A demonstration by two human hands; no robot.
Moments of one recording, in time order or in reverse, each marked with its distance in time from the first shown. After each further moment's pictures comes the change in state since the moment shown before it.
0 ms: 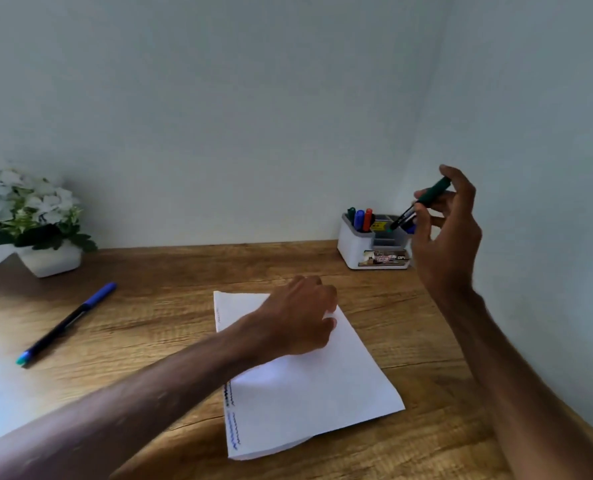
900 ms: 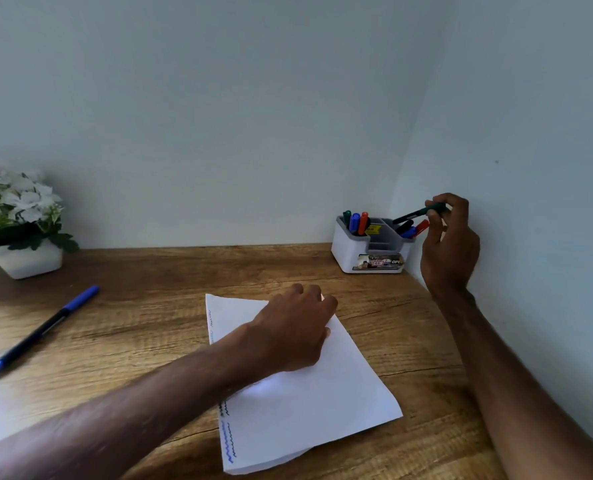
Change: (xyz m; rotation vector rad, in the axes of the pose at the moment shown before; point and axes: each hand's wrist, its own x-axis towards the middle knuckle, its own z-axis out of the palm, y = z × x) left_hand 0.004 -0.005 0.016 0.177 -0.038 0.082; right_hand 0.009 0.069 0.014 -0.326 0.142 0.060
